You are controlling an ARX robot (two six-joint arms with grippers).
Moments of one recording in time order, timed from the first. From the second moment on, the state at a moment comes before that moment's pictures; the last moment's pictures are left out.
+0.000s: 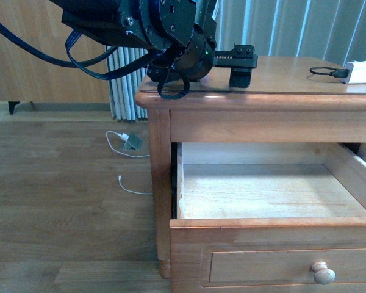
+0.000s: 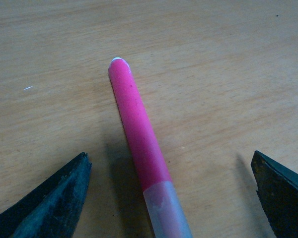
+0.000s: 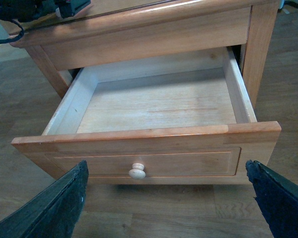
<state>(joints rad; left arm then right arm) -0.45 2.27 1.89 0.08 -0.13 -0.06 -0.32 0.51 0.22 -0.02 -0.54 0.05</state>
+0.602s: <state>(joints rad) -0.43 2.31 1.99 -0.05 -0.17 -0.06 -0.32 0.51 0.22 -0.02 -0.54 0.05</state>
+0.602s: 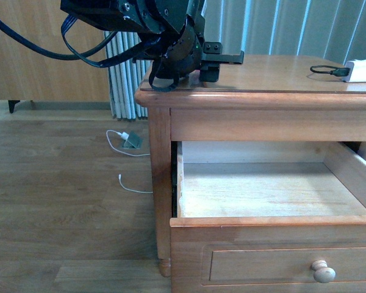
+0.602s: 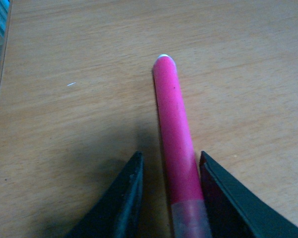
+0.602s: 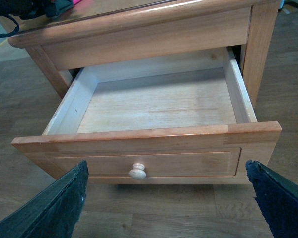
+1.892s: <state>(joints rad) -0.38 1.80 1.27 0.23 0.35 0.11 -0.32 0.51 0.22 -0.02 -0.54 0.05</state>
